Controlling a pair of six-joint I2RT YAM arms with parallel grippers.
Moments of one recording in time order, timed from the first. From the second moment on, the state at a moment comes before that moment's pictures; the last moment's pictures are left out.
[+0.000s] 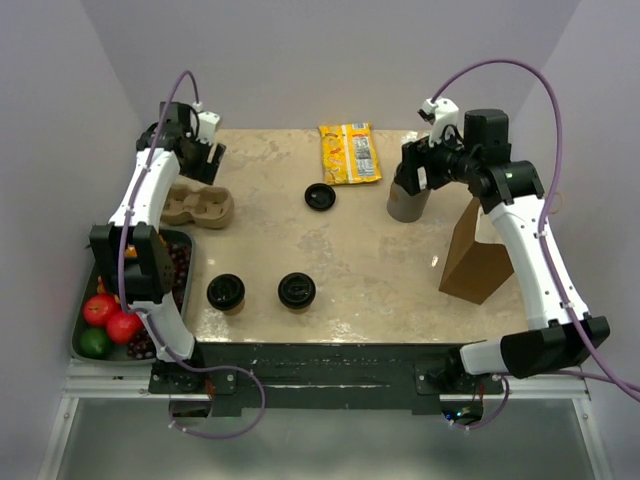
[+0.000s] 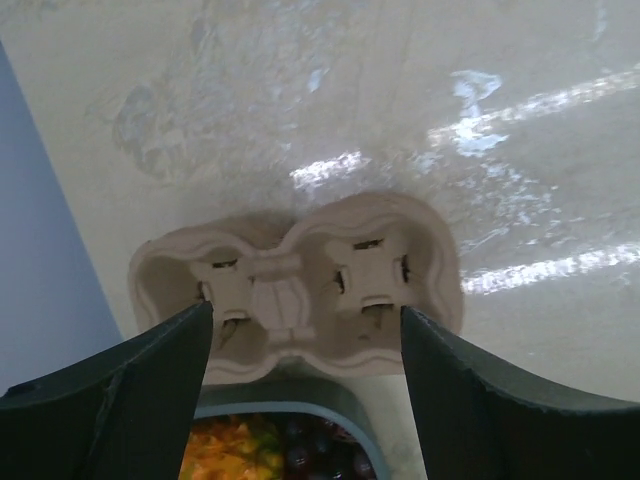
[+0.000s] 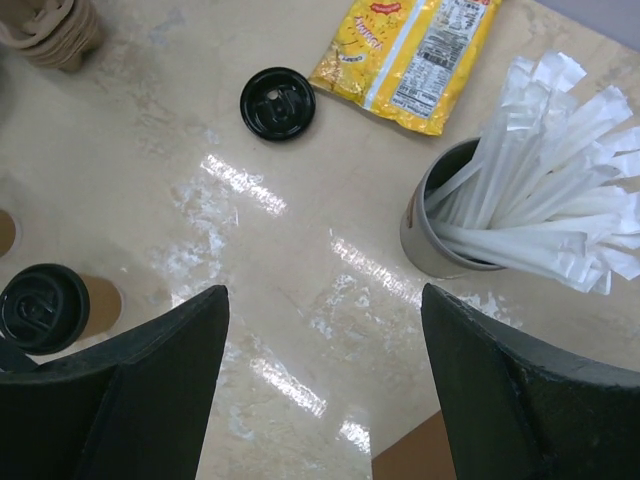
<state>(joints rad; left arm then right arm) -0.01 1.82 1.72 -0.78 0.01 0.35 0.20 1.37 1.62 -0.82 -0.32 -0.14</state>
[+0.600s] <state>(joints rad) 0.13 1.98 1.86 -0.98 0.14 0.61 0.20 1.38 1.57 -0.80 -0.38 -0.13</state>
